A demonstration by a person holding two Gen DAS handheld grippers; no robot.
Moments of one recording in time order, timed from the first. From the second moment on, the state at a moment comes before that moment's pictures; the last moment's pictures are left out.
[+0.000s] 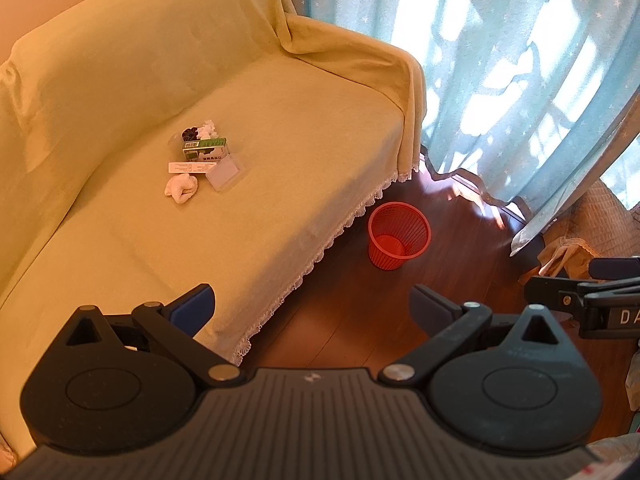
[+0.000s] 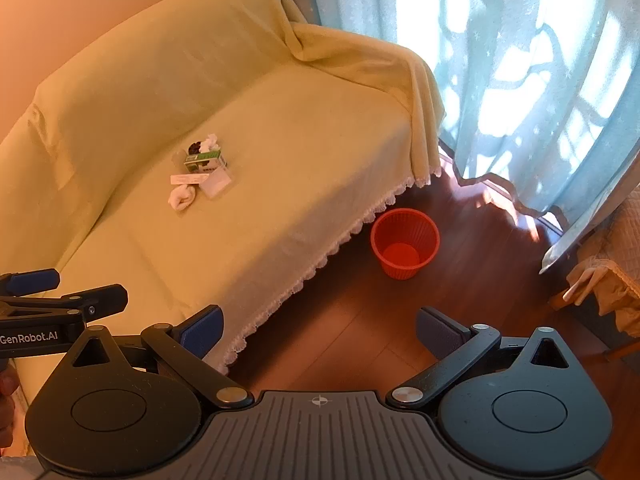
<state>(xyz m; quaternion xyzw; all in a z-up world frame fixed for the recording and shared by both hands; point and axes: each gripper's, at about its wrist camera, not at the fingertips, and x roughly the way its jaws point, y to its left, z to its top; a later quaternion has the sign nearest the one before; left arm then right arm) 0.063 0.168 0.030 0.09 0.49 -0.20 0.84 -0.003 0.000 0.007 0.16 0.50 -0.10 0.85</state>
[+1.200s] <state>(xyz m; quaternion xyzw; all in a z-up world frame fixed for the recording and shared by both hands) 0.099 0.097 0.017 0.10 0.52 -0.18 0.83 0.028 -0.092 -0.004 0.17 0.52 -0.07 0.83</state>
